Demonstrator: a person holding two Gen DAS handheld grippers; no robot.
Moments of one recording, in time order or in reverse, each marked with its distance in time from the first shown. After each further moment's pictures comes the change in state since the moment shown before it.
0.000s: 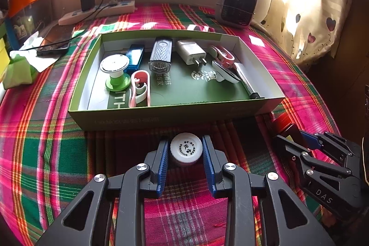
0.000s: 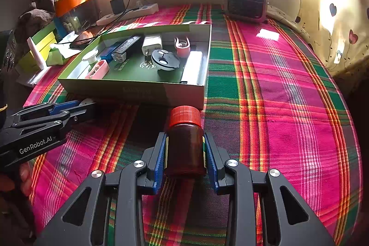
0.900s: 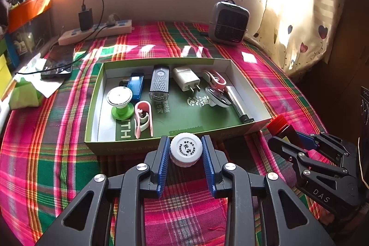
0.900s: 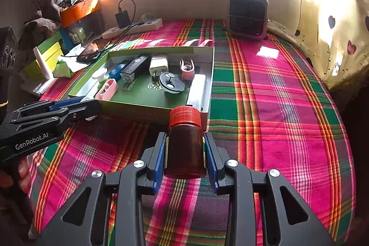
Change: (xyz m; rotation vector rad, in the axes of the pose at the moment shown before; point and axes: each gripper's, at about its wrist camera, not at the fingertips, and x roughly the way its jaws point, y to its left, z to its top) left arm -0.027 0.000 0.022 0.027 -0.069 -0.018; right arm -0.020 0.004 0.019 -0.008 -0.071 0.009
